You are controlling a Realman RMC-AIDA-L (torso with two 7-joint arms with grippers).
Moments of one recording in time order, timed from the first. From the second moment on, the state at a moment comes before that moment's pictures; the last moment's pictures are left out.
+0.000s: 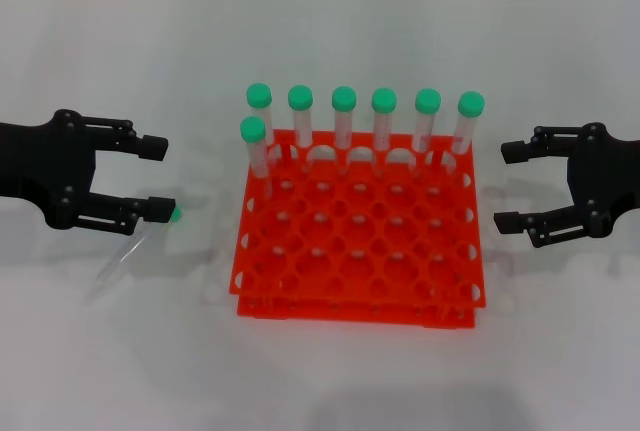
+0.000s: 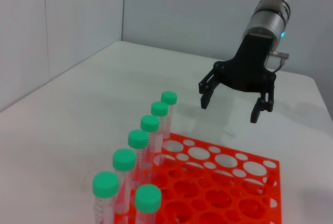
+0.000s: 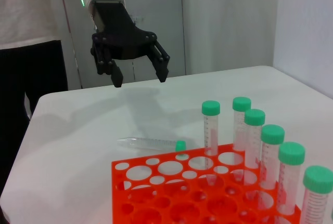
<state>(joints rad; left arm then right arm) -0.57 -1.84 0.76 0.67 2.06 1.83 -1.34 0.53 1.97 -0.90 -0.77 -1.95 -1.63 1.29</state>
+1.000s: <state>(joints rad) -0.55 -1.85 0.76 0.78 2.06 1.85 -1.70 0.53 1.97 -0.89 -0.78 -1.95 -1.63 1.29</state>
